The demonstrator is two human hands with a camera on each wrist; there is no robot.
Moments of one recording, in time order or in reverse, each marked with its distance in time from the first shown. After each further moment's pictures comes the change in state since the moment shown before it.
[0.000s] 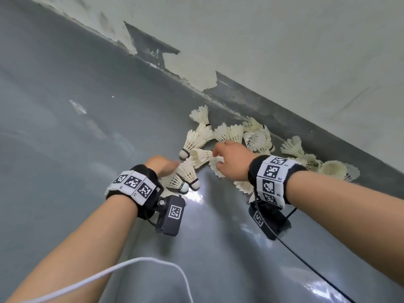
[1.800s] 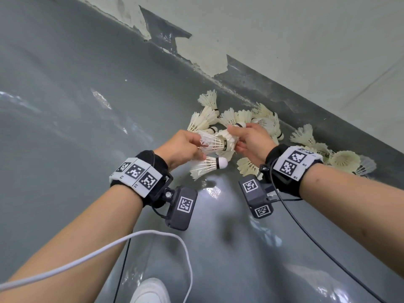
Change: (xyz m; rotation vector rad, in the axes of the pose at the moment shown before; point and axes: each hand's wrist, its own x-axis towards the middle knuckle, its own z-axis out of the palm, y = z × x) left_hand -0.064 0.018 0.019 -0.421 -0.082 0.464; right_hand 0.004 0.033 0.016 1.523 0.175 0.313
